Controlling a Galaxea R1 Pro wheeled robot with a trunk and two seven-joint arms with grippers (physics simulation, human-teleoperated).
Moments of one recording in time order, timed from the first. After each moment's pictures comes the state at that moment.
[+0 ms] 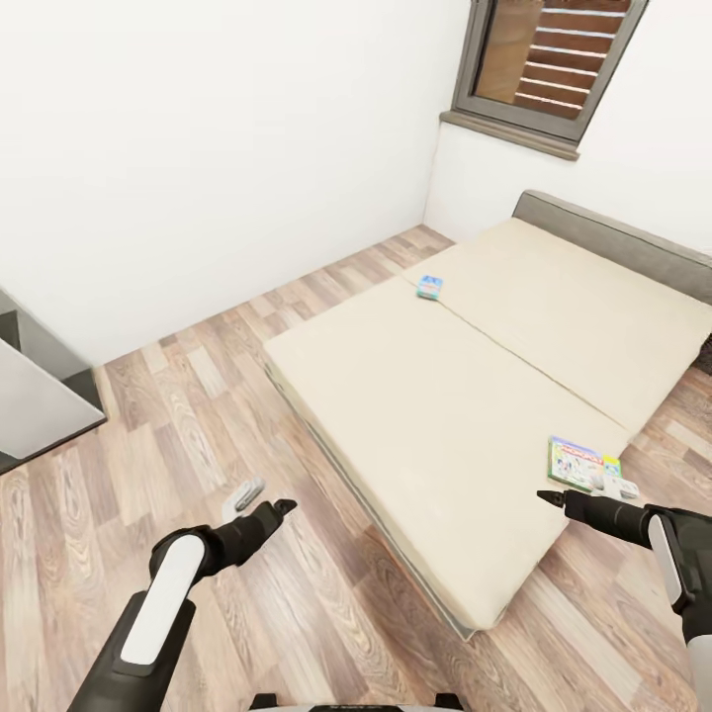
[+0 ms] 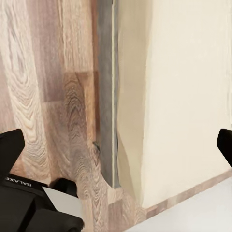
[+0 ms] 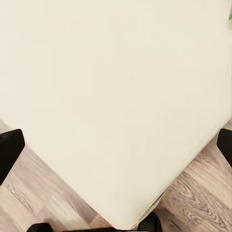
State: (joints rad) left arm -0.36 -0.03 -0.03 -1.45 1.10 0.73 0.55; right arm -0.57 -0.30 -0.44 -1.05 -0.01 0.80 0.56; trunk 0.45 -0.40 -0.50
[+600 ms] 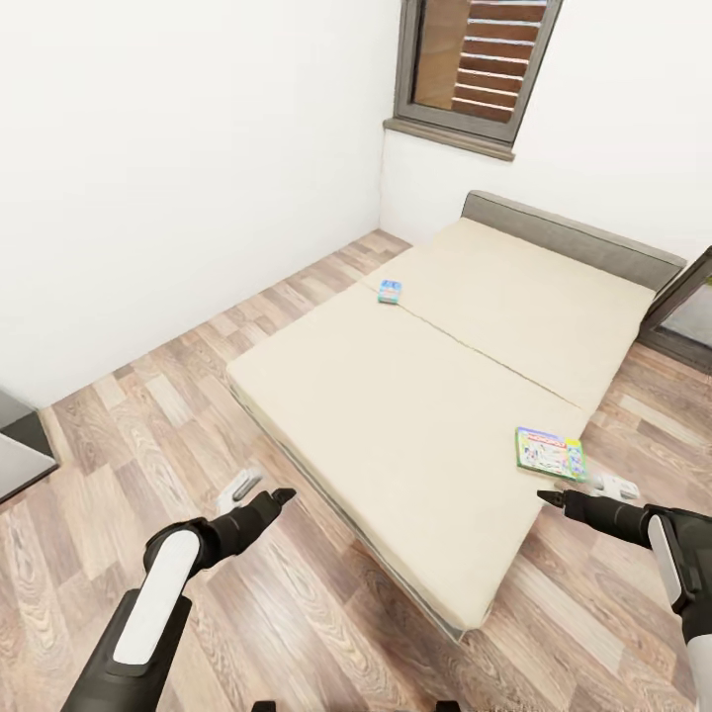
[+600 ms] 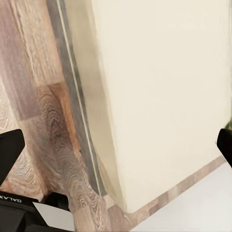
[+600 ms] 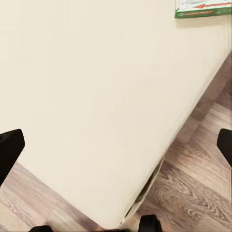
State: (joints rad) left arm -0.36 -0.03 -0.03 -1.51 1.10 0.73 0.55; right arm -0.57 -0.30 -0.44 -1.05 0.00 0.80 0.56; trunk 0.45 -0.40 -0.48
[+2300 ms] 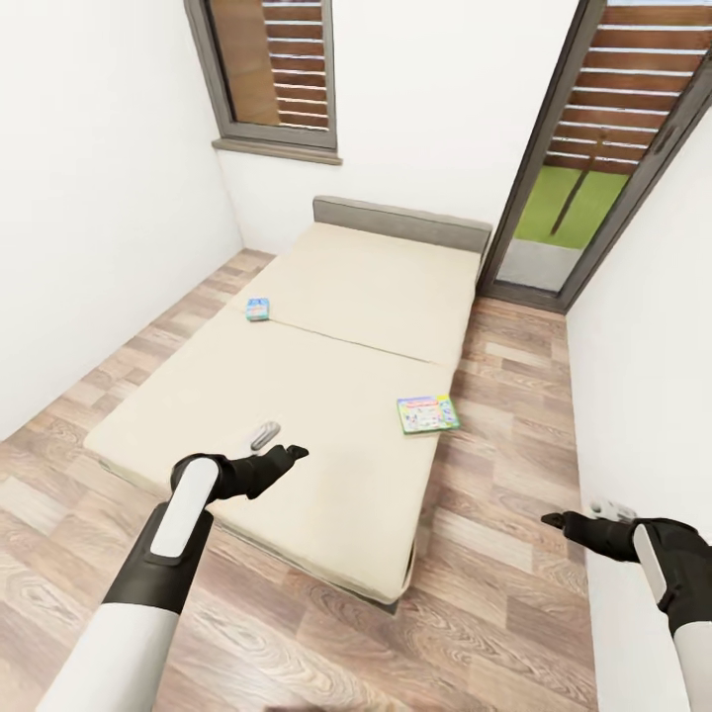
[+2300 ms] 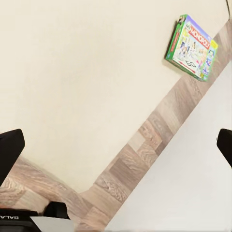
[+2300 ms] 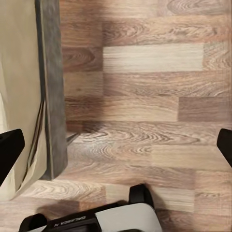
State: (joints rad) left arm -0.64 -0.04 -0.03 -1.29 1.10 0.86 0.56; right arm -0.62 -0.30 -0.44 -0.84 -0.02 0.81 0.38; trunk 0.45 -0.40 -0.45
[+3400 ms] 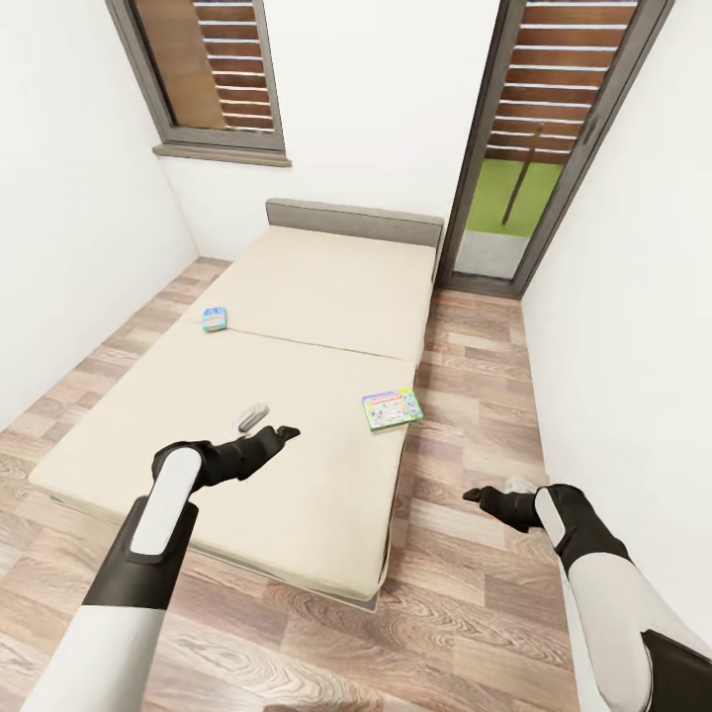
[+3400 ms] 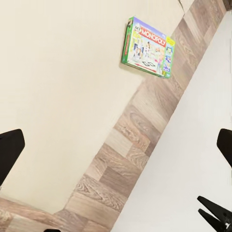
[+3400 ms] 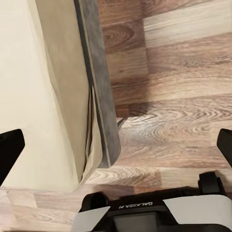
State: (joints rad) left arm -0.64 -0.01 -0.03 -1.41 1.11 0.86 0.56; right arm -0.84 -0.09 -0.44 -0.57 -0.03 0.77 0.25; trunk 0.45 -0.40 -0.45
